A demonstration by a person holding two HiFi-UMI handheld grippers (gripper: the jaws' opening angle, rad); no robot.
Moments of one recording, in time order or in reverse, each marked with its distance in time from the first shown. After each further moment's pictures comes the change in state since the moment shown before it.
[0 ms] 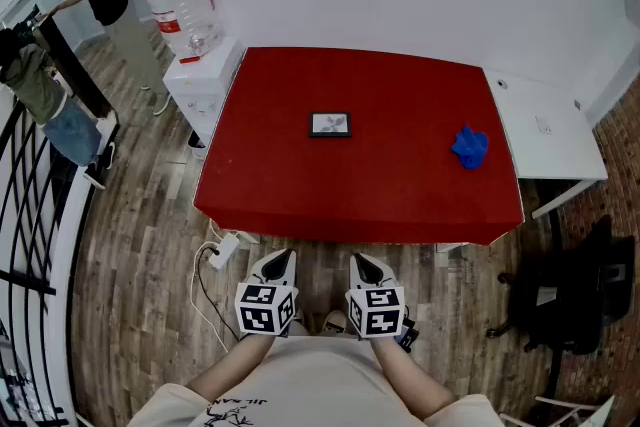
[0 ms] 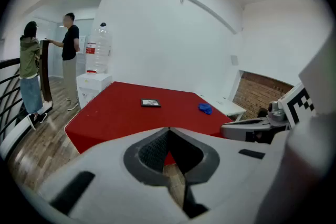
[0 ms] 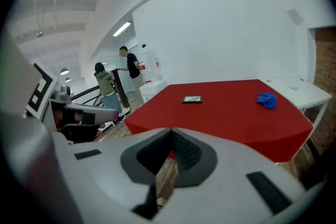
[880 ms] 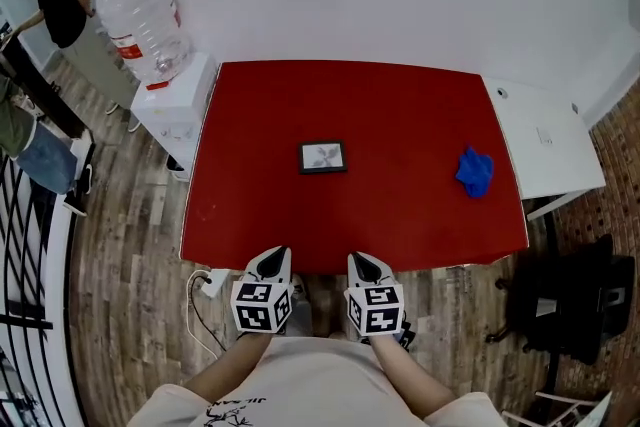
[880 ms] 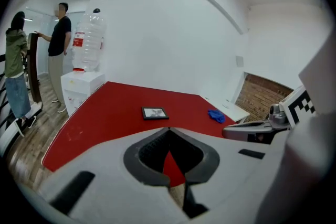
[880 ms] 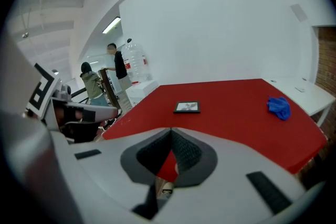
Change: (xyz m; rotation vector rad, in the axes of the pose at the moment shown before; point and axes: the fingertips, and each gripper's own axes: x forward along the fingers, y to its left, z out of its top) left arm 0.137 0.091 0.084 -0.009 0.023 -0.034; right arm 0.148 -0.039 0.081 0.031 0.029 -0.041
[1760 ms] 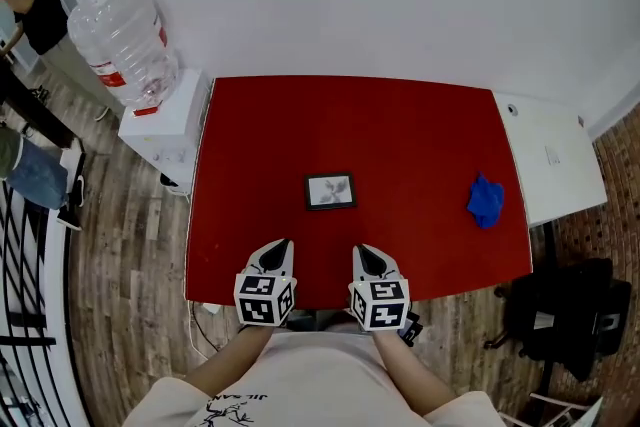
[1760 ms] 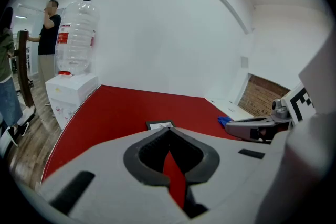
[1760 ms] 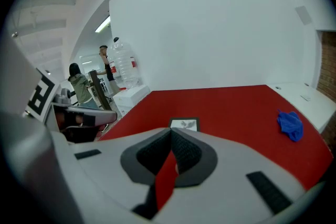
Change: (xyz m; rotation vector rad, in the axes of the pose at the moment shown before) left arm 0.100 0.070 0.089 0.007 0.028 -0.031; right arm 0.107 -0.024 0.101 0.016 -0.002 -0.050
